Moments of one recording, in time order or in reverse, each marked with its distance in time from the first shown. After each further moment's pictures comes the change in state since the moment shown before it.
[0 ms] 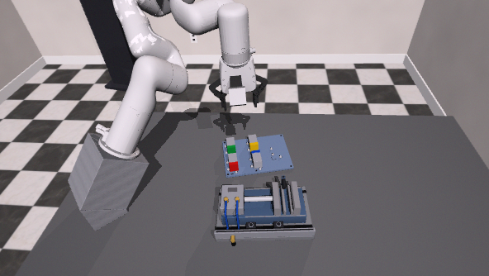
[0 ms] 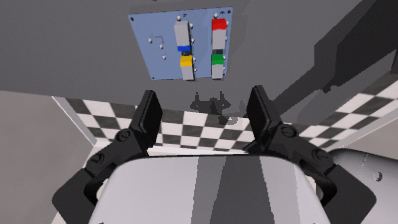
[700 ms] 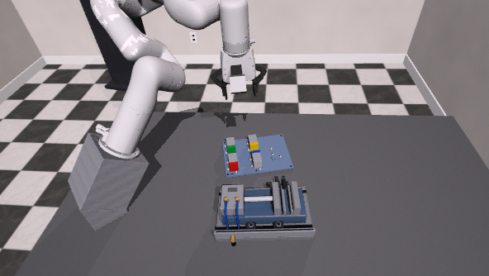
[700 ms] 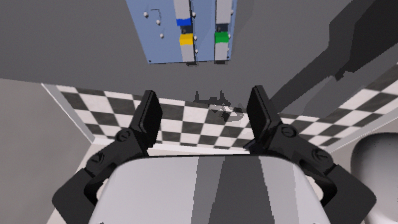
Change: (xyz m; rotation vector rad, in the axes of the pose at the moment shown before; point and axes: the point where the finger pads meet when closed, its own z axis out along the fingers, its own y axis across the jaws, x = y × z) arm -0.058 -0.008 0.000 0.002 -0.006 -0.003
